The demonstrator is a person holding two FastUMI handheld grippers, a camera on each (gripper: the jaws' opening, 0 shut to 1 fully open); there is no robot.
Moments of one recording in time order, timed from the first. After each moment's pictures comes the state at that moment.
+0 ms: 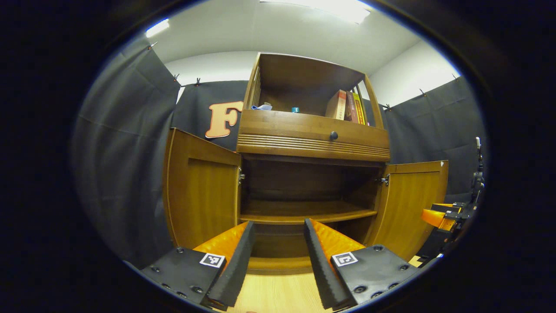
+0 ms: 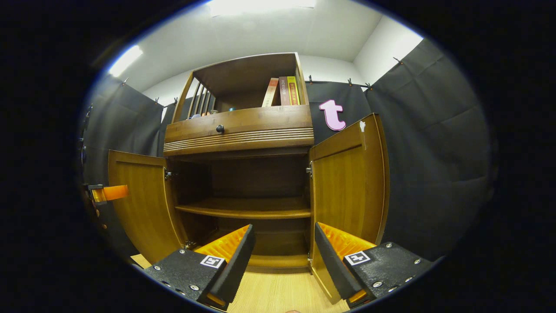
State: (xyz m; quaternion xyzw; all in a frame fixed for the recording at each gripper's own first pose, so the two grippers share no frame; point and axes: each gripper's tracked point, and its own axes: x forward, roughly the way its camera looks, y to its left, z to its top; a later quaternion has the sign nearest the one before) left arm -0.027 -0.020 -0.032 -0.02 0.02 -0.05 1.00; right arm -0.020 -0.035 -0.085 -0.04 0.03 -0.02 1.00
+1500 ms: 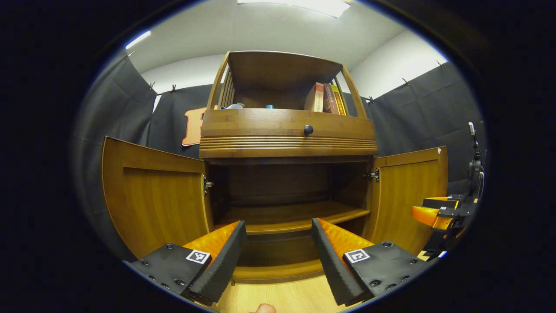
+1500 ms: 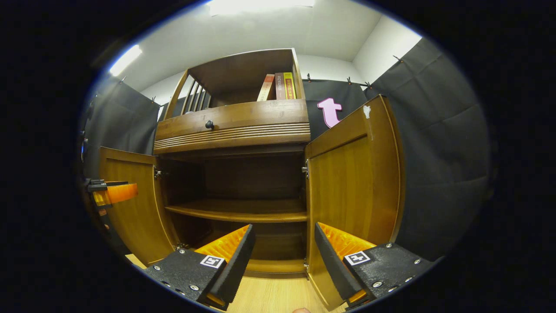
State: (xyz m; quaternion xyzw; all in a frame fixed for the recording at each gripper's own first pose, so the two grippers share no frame) left arm 0.018 -0.078 -0.036 0.03 0.01 -0.08 1.00; right arm 0.018 -0.047 -0.096 -0.04 0.02 -0.02 1.00
